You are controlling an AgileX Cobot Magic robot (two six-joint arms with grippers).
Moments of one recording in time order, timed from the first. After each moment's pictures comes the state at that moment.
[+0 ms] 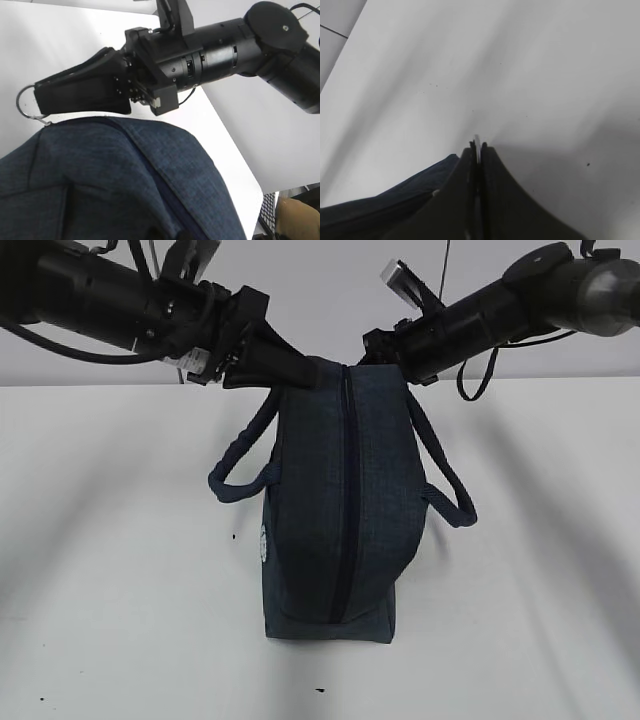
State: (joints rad) left arm -0.29 1.89 -1.44 -1.22 1.01 0.90; right arm 0.07 2.39 -2.05 1.04 1.08 -0.81
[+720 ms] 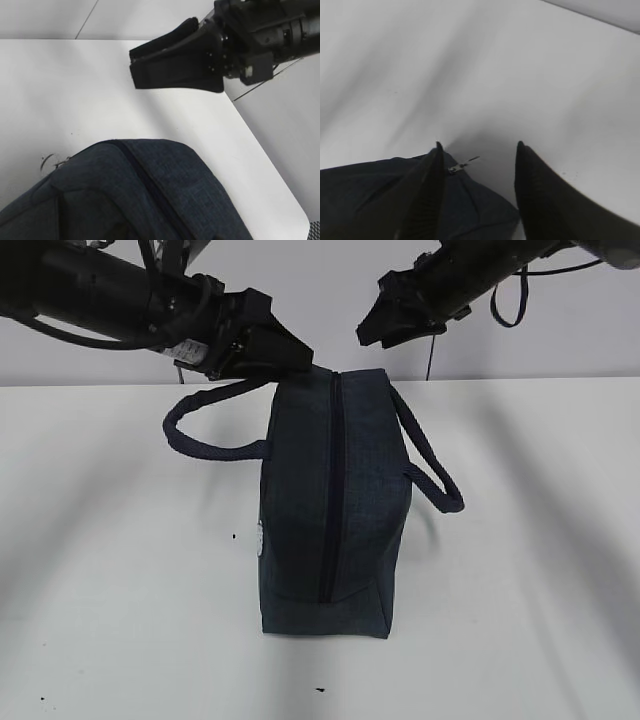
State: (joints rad) left arm -0.29 1.89 -1.45 -1.17 0.88 0.90; right arm 0.07 2.40 -2.41 0.69 1.22 -0.52
